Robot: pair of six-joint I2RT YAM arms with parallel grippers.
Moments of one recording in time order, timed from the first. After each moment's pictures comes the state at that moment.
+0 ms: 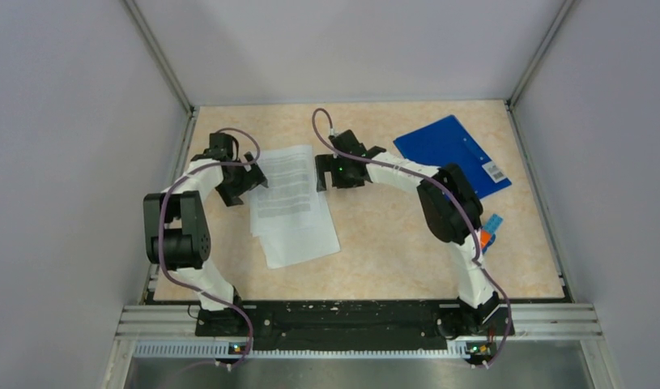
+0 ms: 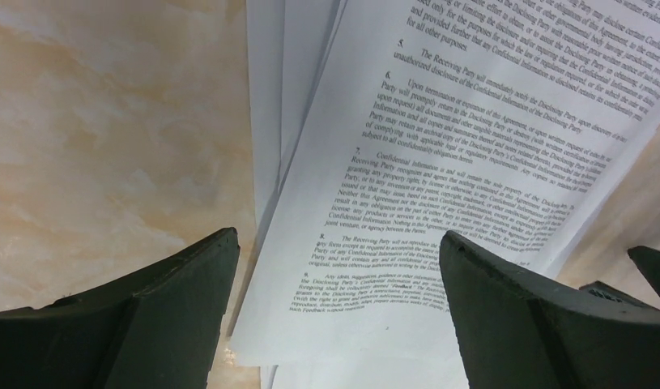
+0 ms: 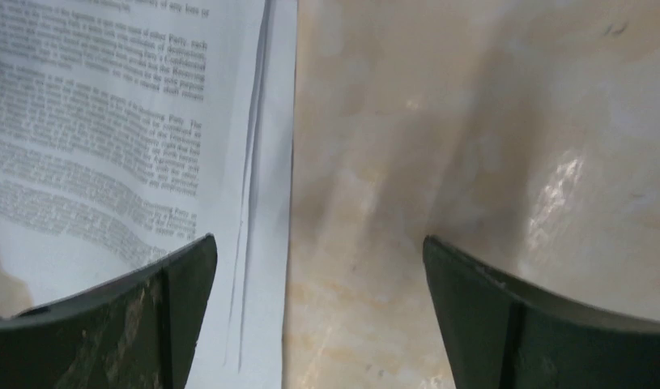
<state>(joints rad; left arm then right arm) 0.06 1.71 1.14 -0.56 0.12 -0.53 0.69 2.17 1.67 -0.38 -0.08 0.45</state>
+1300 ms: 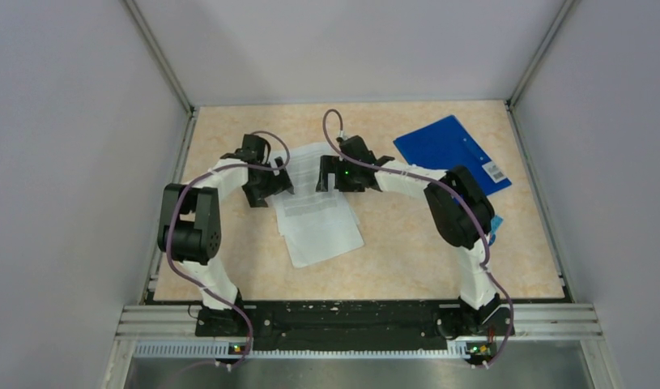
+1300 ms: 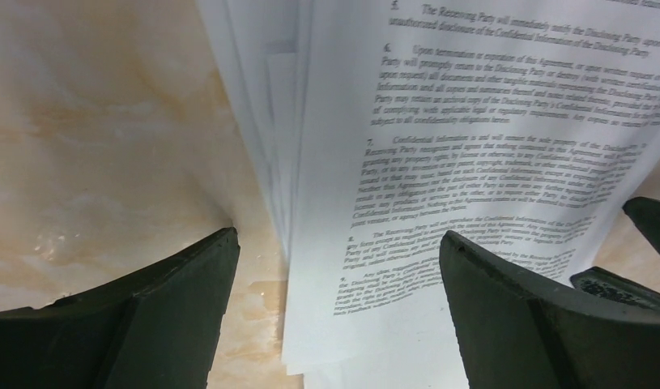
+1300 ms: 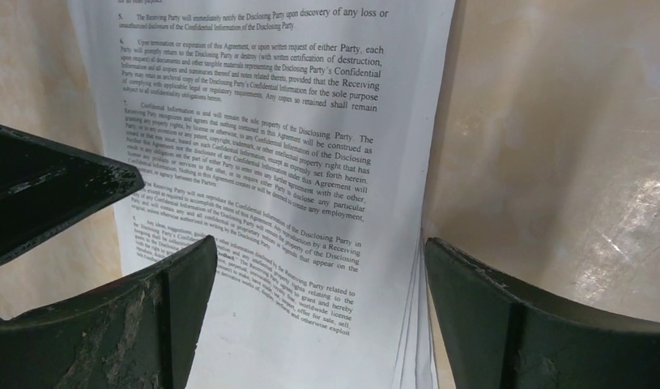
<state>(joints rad) -0.14 1.80 1.17 -0.53 0.13 -0.55 0.67 2.08 1.45 -0.17 -0.14 0.58</state>
